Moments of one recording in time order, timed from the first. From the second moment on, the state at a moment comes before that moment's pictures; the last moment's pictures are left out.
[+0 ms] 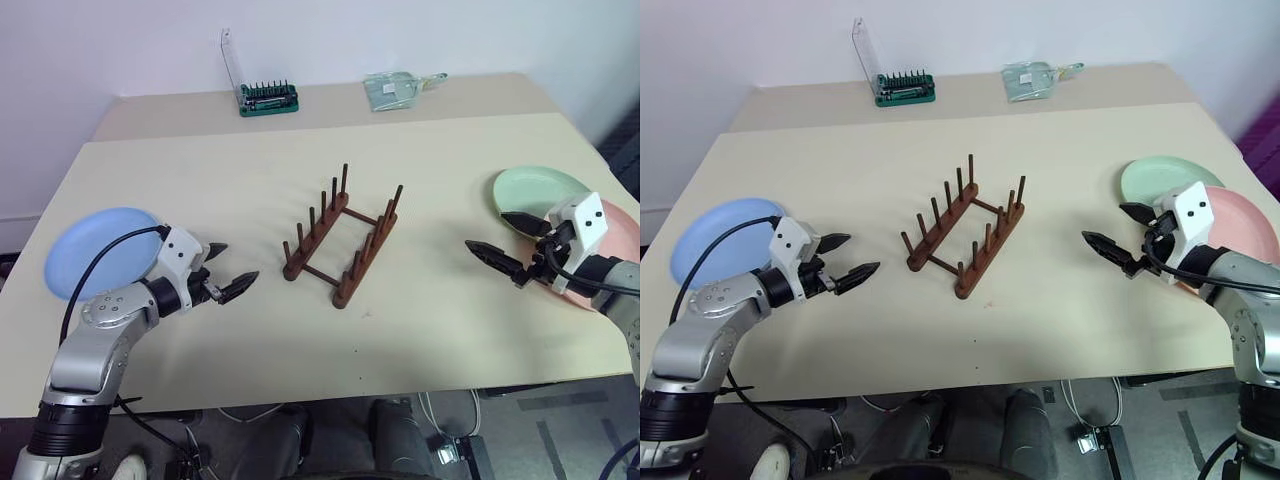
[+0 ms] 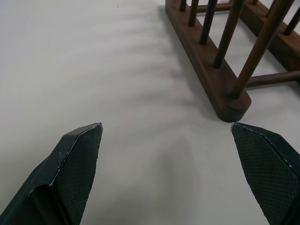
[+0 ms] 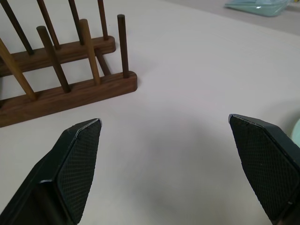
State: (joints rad) left arm -0.11 0.63 0.13 -0.26 -0.38 0.50 -0.73; right arm -0.15 -0.81 -0.37 -0.19 0.49 0.55 0.81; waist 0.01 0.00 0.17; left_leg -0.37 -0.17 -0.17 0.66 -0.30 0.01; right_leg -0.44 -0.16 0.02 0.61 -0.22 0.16
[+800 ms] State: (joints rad) left arm -0.04 0.61 -0.18 -0.49 -0.38 0.60 -0.77; right arm -0.01 -0.85 -0.28 -0.36 0.50 0.57 0.89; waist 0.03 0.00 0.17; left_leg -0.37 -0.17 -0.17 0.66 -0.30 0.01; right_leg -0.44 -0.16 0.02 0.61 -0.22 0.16
